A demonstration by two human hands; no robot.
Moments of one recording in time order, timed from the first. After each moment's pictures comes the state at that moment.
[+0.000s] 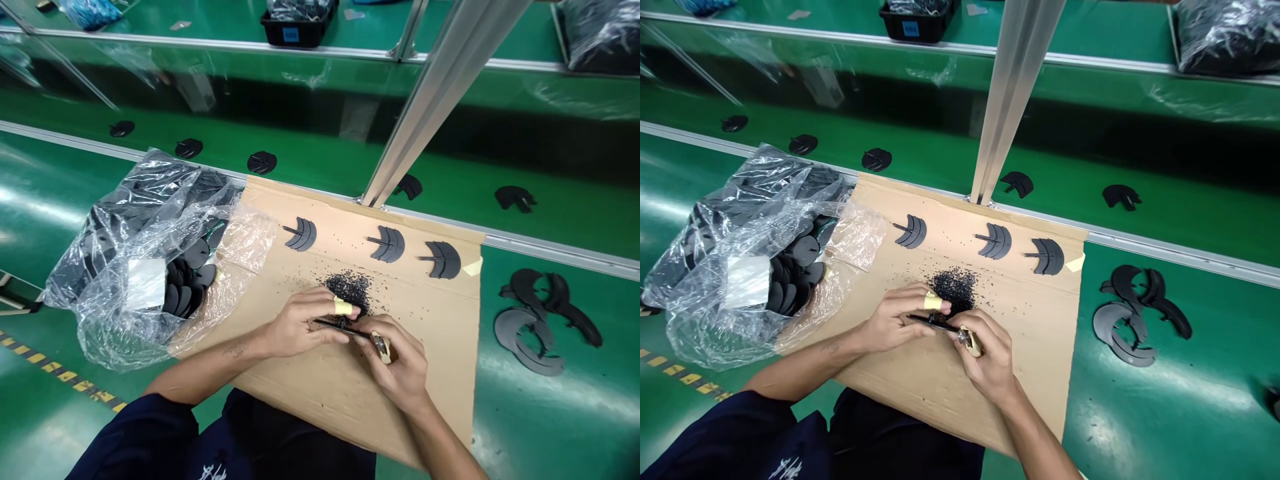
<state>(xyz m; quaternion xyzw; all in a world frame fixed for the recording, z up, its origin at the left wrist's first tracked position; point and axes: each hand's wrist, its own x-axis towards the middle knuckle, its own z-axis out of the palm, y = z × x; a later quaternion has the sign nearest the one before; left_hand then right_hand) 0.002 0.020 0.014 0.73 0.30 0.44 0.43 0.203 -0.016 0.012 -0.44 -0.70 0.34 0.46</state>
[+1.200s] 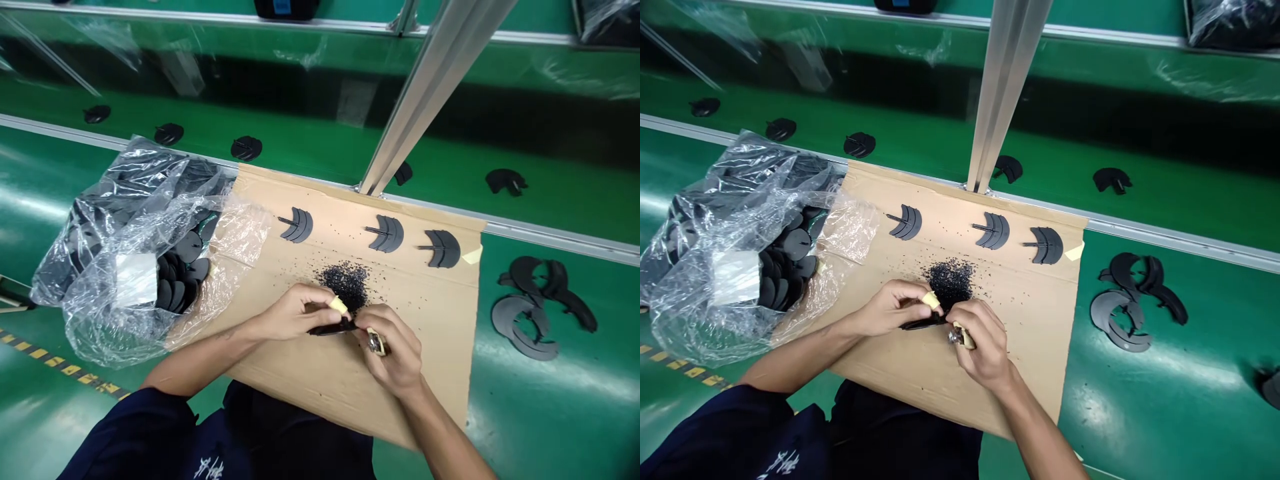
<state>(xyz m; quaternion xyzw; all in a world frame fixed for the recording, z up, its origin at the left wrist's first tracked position) -0.005 0.027 0.012 0.62 0.32 0.34 0.63 0.203 -0.016 0.008 -0.39 -0.75 0.26 0.46</state>
